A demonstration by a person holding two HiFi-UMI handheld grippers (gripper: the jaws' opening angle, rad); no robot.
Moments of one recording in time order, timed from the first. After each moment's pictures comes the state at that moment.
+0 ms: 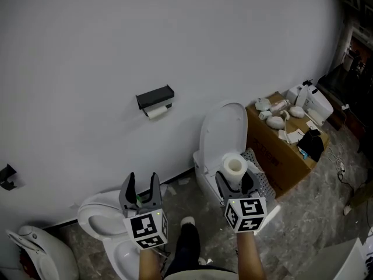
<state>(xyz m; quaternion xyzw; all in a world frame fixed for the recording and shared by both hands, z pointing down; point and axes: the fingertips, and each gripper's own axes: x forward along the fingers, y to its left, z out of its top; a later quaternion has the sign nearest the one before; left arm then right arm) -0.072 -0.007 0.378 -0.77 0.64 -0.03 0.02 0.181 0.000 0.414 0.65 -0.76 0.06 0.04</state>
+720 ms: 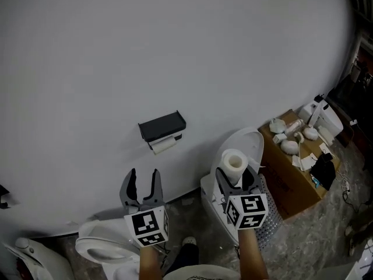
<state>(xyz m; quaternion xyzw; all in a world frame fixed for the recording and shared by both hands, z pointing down) -0.082 -0.219 0.369 -0.76 0.65 -0.02 0.04 0.165 -0.224 0.397 0.63 -0.78 0.03 0.04</state>
